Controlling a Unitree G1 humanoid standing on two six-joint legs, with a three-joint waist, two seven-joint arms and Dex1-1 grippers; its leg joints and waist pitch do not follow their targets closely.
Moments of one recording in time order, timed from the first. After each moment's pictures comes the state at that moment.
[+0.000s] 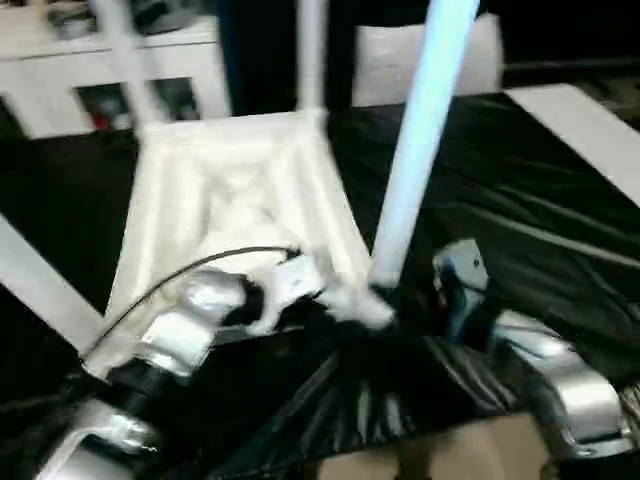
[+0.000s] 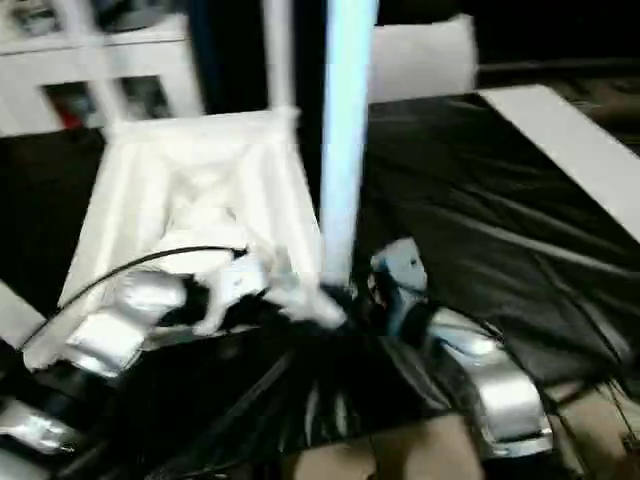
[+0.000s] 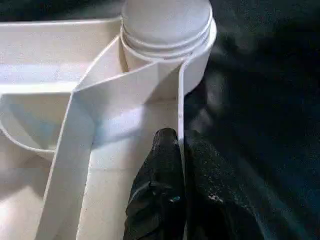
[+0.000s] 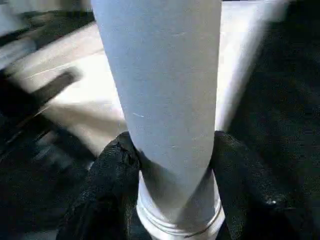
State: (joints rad) left arm -0.47 0.28 -0.37 0.28 0.06 0.31 -0.95; right arm -0.13 -0.25 0.06 -0.18 0.25 0.55 0.53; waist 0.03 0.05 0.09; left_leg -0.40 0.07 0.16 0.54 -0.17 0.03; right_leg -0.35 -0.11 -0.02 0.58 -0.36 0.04
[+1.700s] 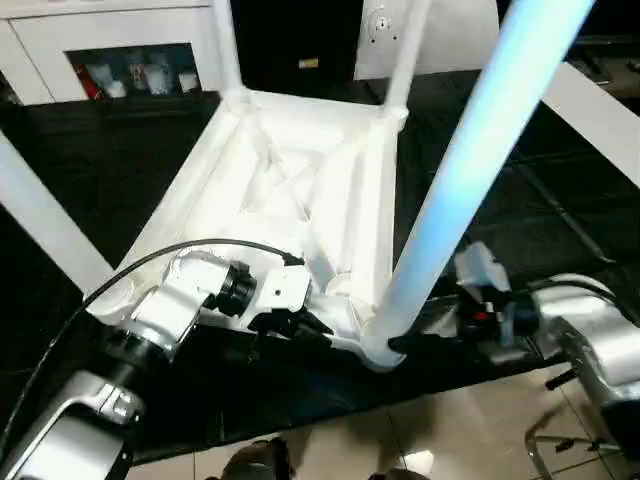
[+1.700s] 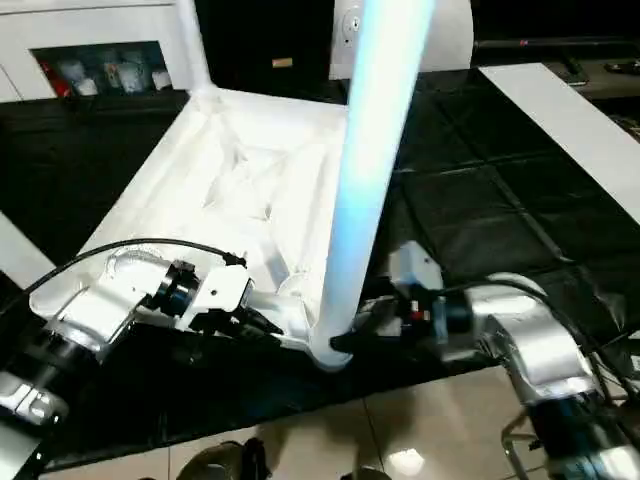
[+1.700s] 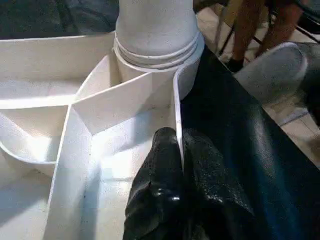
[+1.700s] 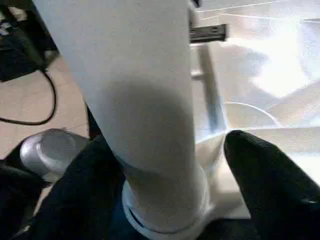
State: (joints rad) left arm -0.59 0.43 -0.42 0.47 -0.02 -0.12 -1.48; right arm -0.33 -0.58 0.19 0.13 0.35 0.23 1.38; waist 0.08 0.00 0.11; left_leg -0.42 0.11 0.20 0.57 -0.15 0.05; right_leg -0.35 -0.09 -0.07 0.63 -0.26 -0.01
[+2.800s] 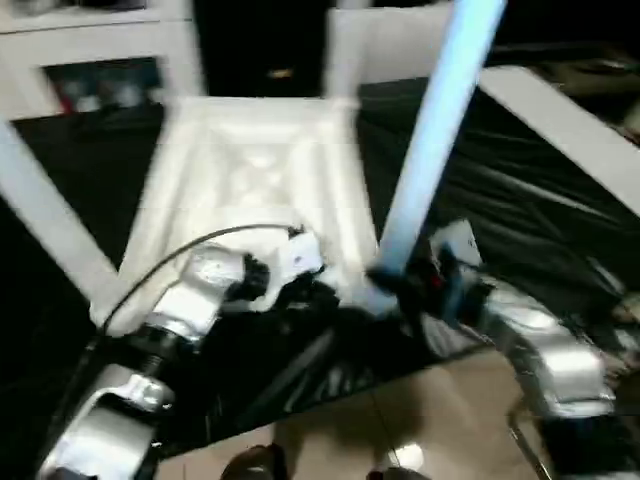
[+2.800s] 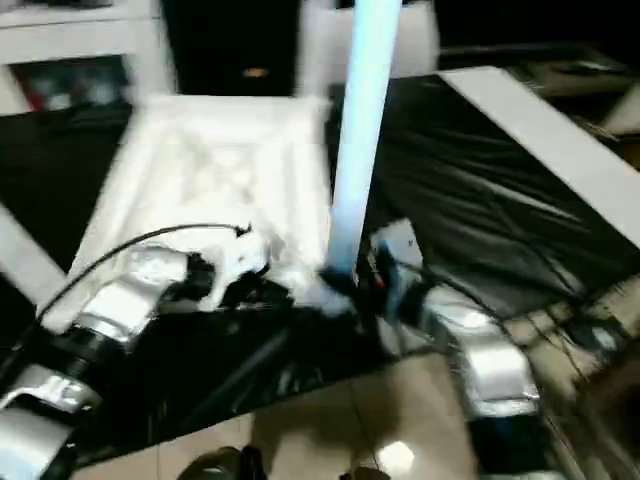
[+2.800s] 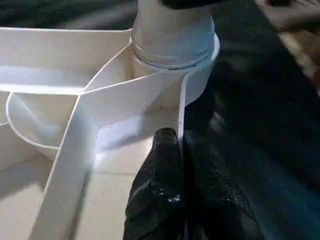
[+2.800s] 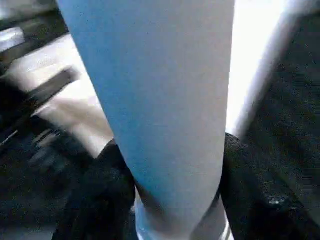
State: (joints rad) left arm -0.63 0.23 -0.31 0.52 0.09 0.21 -1.00; right arm -0.30 -0.18 0.01 0.06 0.20 0.48 0.58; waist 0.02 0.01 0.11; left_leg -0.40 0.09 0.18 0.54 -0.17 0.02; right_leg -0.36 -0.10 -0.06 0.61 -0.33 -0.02
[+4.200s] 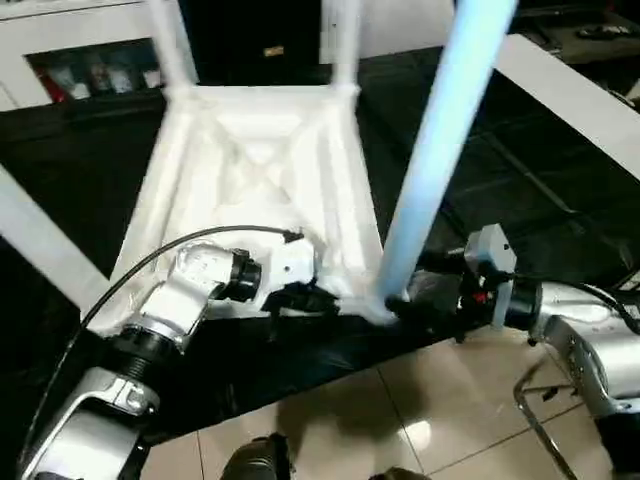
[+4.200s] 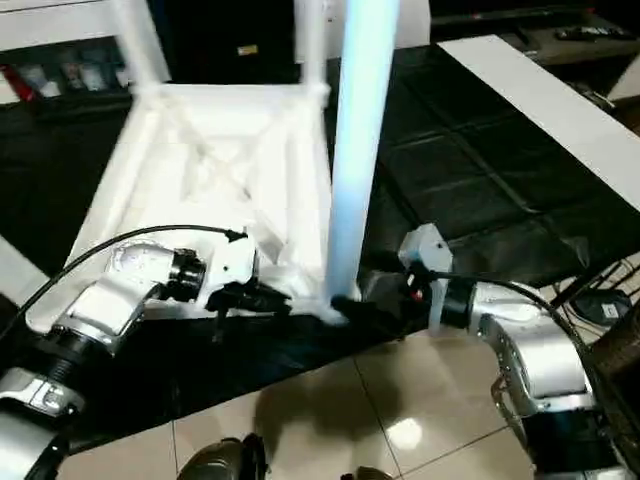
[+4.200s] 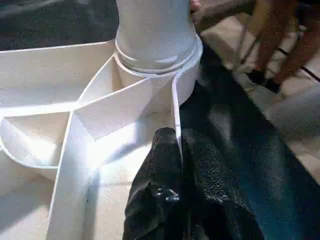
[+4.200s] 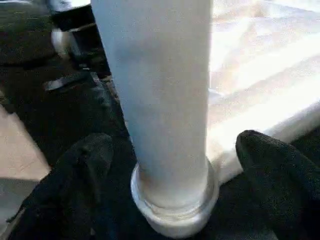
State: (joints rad) left arm -0.60 0.37 -0.34 0.49 0.02 -0.06 -1.33; right arm -0.27 -0.52 0.06 0.04 0.33 0.31 1.16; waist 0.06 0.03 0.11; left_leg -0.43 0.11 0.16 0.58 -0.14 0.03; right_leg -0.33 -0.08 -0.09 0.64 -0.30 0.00
